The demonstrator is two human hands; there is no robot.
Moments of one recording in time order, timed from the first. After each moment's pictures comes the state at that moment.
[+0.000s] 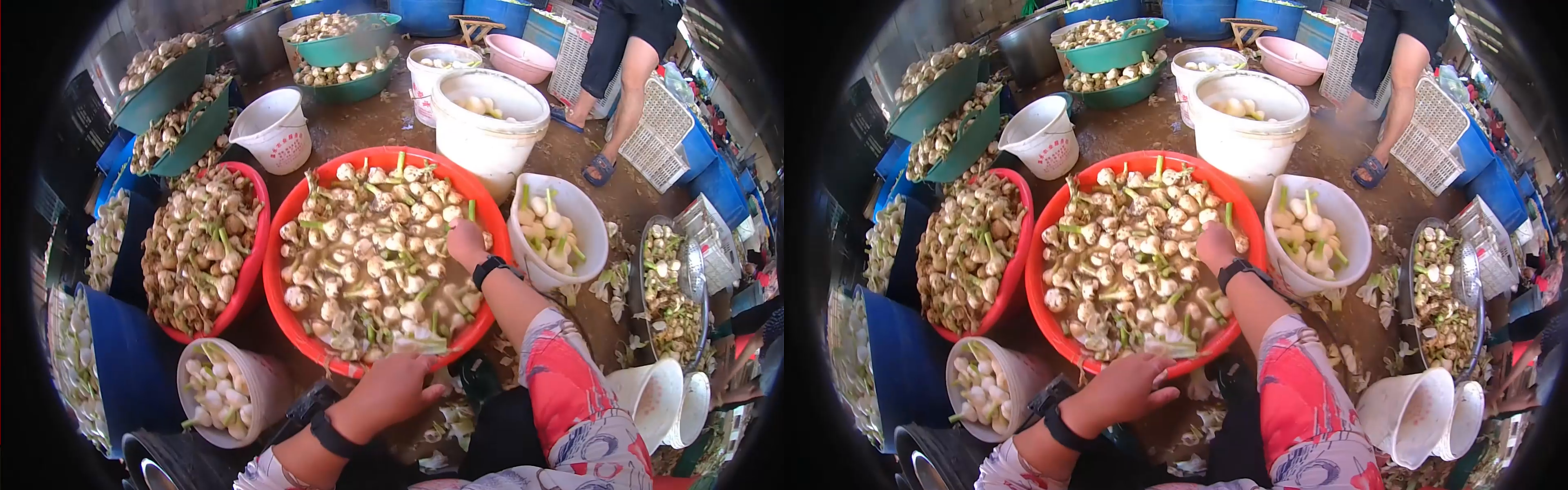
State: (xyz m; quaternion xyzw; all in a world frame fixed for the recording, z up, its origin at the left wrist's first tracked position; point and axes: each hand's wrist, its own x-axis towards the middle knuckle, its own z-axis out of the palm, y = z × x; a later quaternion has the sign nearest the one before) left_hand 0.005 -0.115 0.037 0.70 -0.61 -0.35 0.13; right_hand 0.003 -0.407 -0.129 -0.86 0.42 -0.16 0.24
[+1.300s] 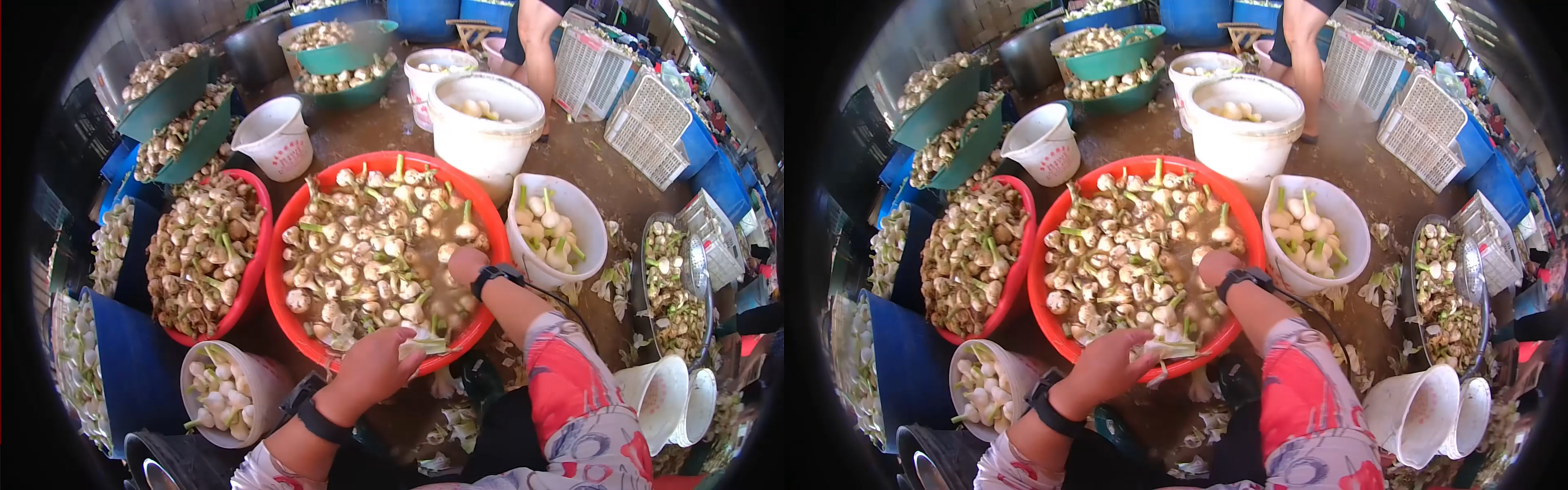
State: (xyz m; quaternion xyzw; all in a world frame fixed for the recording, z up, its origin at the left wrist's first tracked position) left_hand 0.018 -0.118 0.030 0.77 -0.54 -0.24 0.23; right_hand -0.029 -0.380 -0.125 -0.95 0.27 0.13 0.01
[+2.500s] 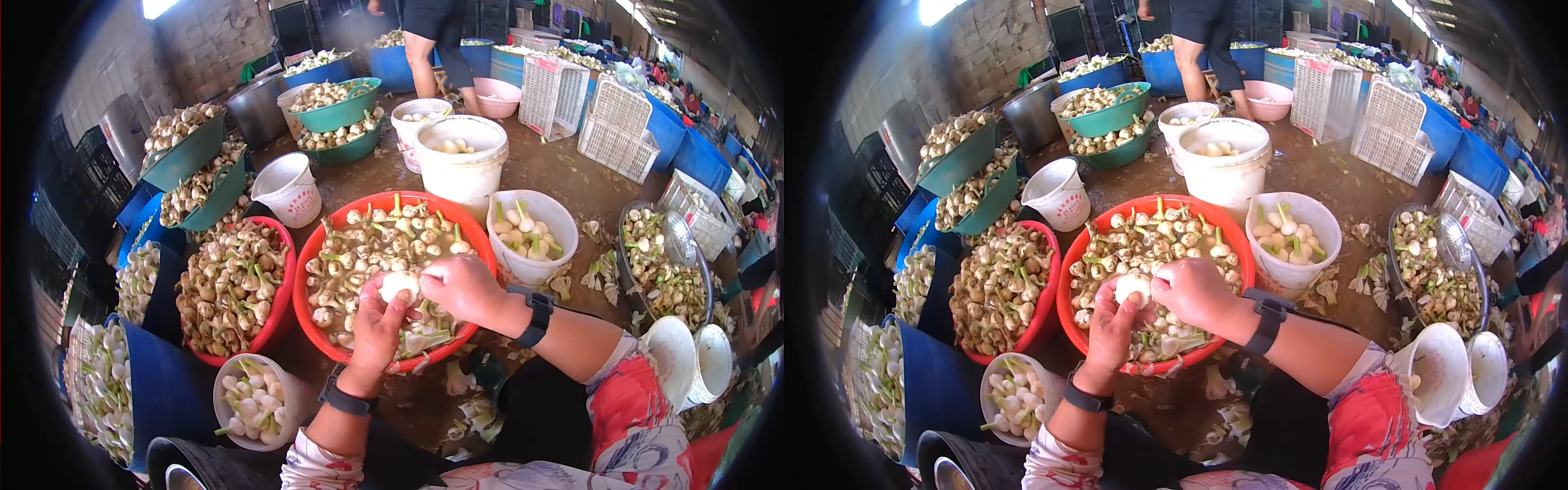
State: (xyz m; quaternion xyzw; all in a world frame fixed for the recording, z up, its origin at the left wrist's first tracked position) left_hand -0.009 -0.099 0.081 0.53 -0.35 -0.33 0.70; right_hand -0.112 -0.222 0.118 -0.93 0.16 -0.22 0.25
